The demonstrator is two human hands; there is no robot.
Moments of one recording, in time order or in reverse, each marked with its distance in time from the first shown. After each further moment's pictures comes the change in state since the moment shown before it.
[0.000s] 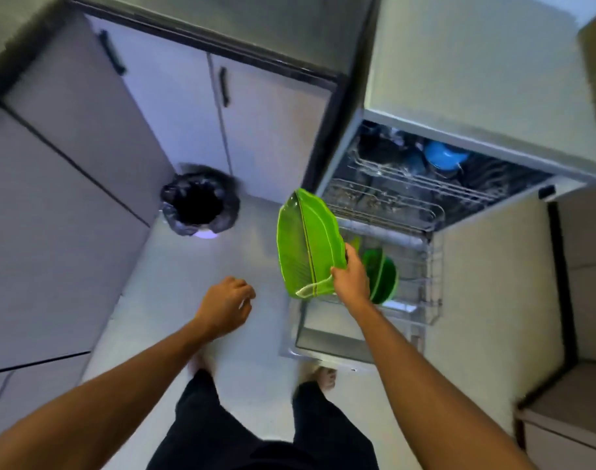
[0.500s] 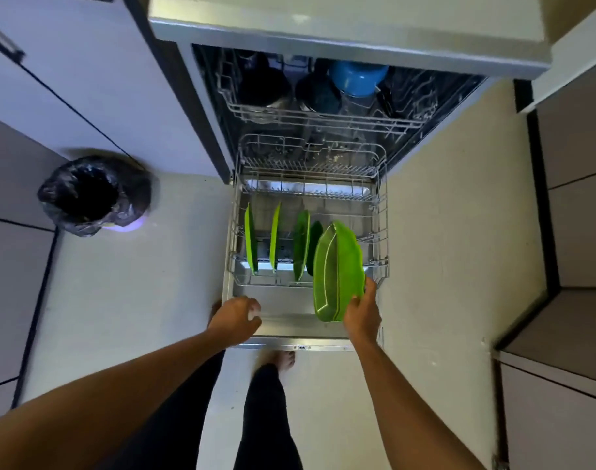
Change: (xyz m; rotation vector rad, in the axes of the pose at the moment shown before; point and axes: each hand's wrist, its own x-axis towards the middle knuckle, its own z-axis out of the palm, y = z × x) left_hand 0.112 0.189 0.197 -0.178 -0.509 -0.369; right_hand 0.068 0.262 -0.162 -0.128 0.232 0.331
